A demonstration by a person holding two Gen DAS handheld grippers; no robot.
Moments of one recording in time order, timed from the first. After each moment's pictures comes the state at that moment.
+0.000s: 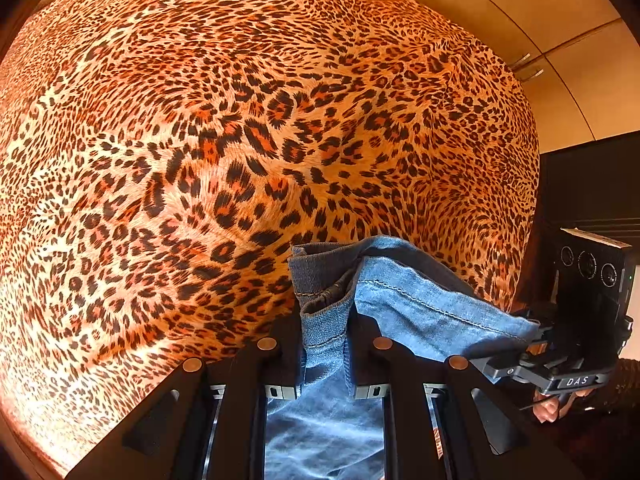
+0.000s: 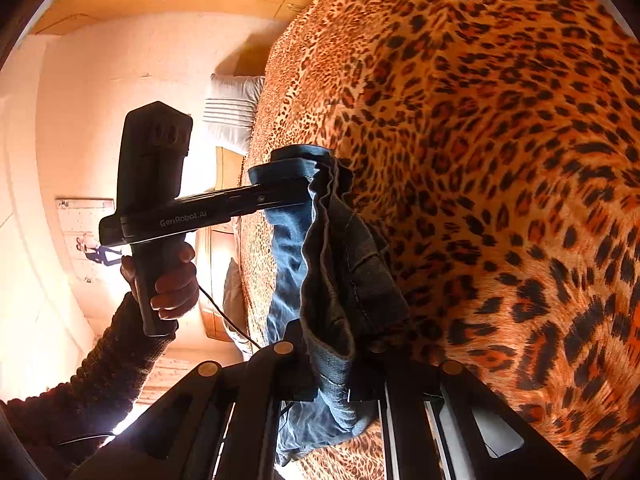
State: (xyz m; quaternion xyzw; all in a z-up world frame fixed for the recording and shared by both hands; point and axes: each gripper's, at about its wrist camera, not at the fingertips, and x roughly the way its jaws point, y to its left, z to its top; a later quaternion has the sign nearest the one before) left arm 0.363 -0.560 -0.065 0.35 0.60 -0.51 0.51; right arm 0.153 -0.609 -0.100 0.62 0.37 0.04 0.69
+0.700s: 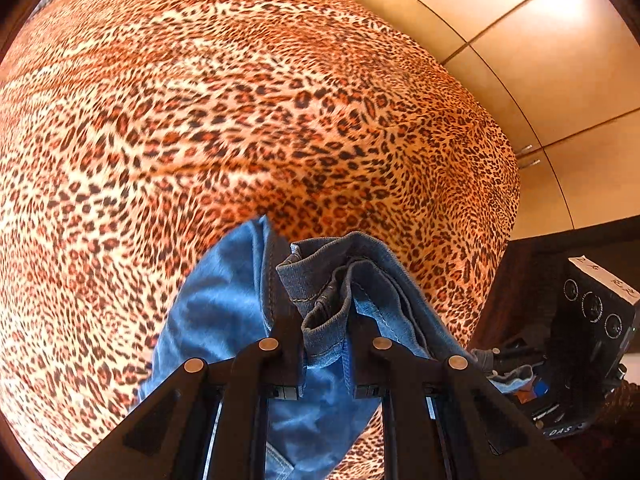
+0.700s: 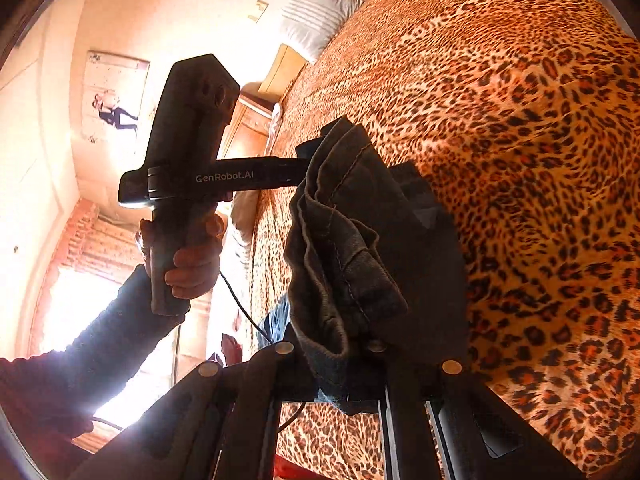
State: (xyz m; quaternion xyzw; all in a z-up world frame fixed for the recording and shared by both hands) left arm 0.405 -0.339 -0.007 0.16 0.63 -0.46 0.60; right arm 0.239 -0.474 -0.027 0.45 0.47 0.19 0.74
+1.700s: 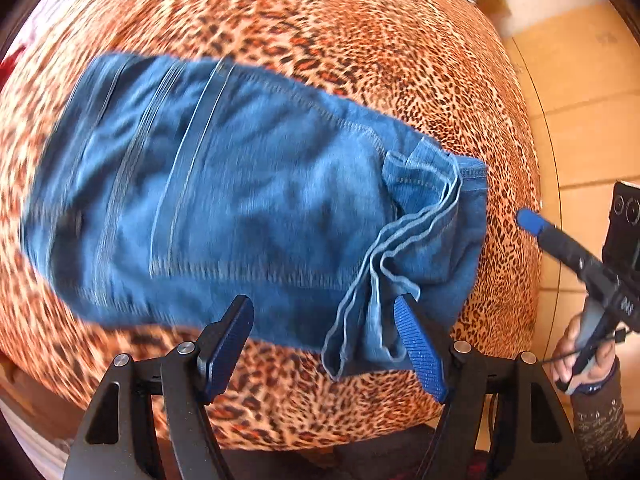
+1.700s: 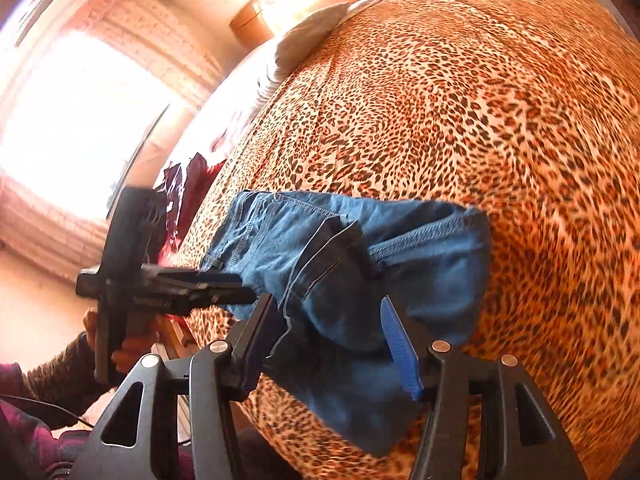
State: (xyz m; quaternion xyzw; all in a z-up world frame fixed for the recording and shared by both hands) left arm 0.235 -0.096 -0.029 -0.27 0.65 -0.07 0.71; right arm 0.399 -0.401 -0.019 0.10 0.58 0.43 0.68
